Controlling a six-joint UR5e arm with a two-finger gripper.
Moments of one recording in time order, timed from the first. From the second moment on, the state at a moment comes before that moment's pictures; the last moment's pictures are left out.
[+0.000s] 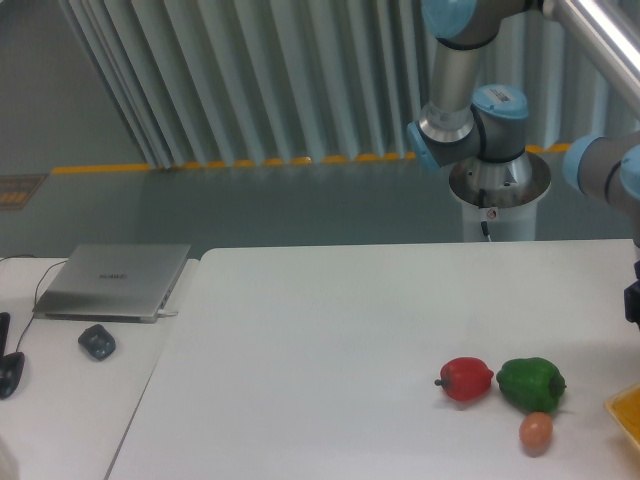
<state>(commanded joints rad) 2.59 -1.99 -1.47 -0.97 1.68 1.27</state>
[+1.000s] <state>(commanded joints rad) 2.60 -2.11 -1.39 -0.92 1.68 1.18</state>
